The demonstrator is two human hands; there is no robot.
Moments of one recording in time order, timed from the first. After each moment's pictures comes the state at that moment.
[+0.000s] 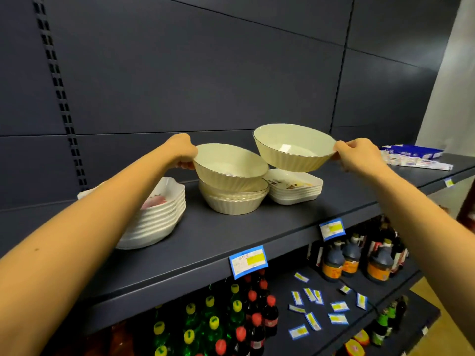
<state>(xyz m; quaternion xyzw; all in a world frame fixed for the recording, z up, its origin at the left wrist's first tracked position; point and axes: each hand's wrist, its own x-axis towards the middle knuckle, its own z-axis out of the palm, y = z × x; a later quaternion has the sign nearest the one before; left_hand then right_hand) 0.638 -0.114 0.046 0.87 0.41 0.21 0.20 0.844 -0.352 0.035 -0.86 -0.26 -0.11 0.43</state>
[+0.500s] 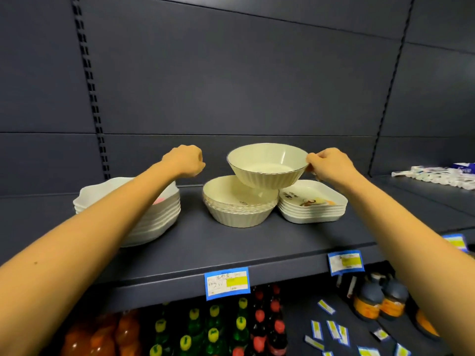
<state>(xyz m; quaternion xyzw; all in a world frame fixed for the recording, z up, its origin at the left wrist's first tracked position) 0.658 -0.118 0.030 0.86 0.48 0.18 0.02 0.885 -0.278 0.026 -0.81 -0.41 -0.01 0.42</state>
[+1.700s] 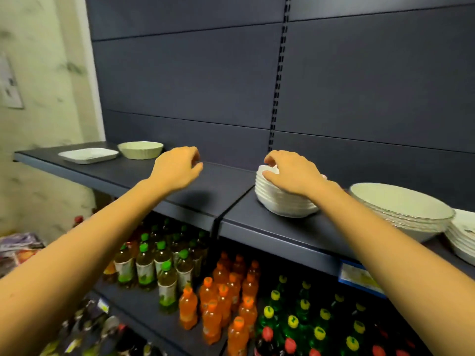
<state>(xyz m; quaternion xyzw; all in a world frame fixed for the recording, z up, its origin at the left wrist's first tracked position) 0.379 -0.233 -0.001 0.67 0.66 0.29 -0.16 0.613 -0.215 0.019 -0.53 -0.83 -0.07 0.19</state>
